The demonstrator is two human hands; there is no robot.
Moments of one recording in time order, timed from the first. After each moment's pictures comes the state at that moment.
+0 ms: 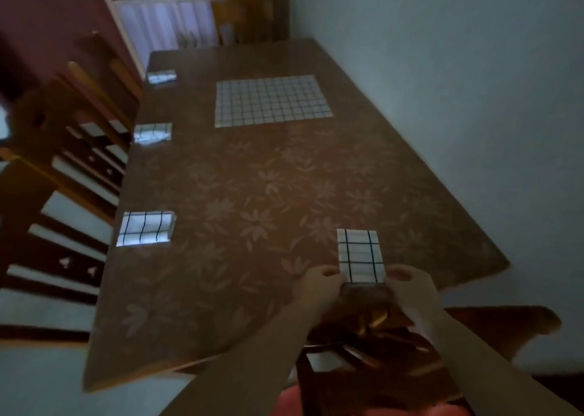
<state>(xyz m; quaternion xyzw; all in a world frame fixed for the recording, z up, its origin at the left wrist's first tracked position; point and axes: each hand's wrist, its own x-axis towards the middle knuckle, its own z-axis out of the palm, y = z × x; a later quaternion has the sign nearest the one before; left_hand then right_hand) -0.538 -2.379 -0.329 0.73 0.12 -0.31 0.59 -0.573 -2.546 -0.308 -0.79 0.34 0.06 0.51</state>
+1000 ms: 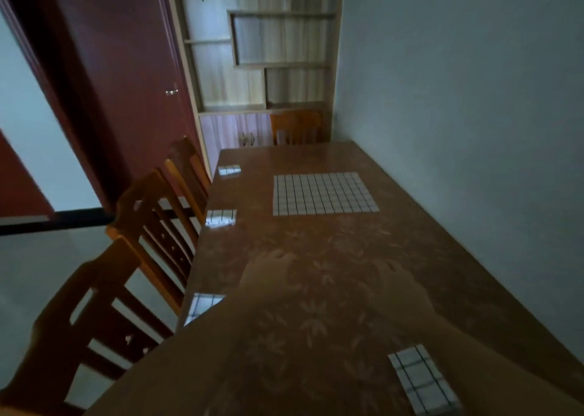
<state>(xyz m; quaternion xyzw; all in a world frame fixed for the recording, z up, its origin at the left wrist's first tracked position) -0.409 -2.164 -0.197 0.98 -0.13 -0.03 0.11 -0.453 -2.413 -0.195 -0.98 0.04 0.02 0.19</state>
